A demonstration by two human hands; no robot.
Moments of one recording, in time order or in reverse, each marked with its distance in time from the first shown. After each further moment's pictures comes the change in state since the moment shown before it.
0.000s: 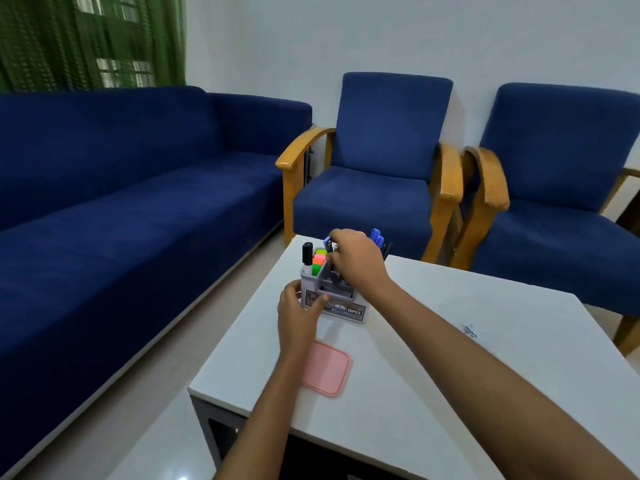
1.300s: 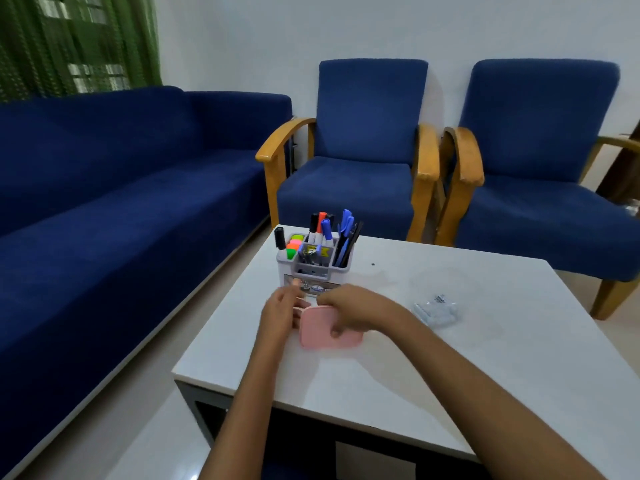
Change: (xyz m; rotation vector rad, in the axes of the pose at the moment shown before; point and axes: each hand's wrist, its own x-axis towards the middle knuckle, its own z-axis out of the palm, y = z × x) left_hand -0.037 0.029 -0.006 -0.088 -0.164 -0.278; right_hand -0.098 0.022 -0.027 -0.127 -0.693 -0.153
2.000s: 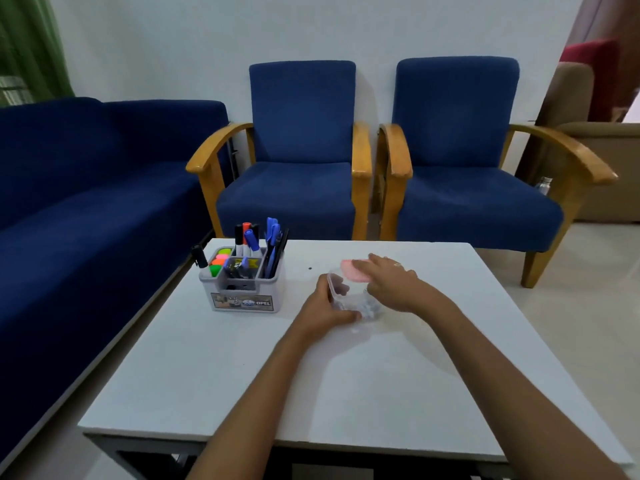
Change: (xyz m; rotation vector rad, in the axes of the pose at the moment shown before) left_hand 0.001 -0.002 0.149 0.314 -0.621 0.314; right_hand -0.078 0.139 -0.005 0.180 0.202 0.458
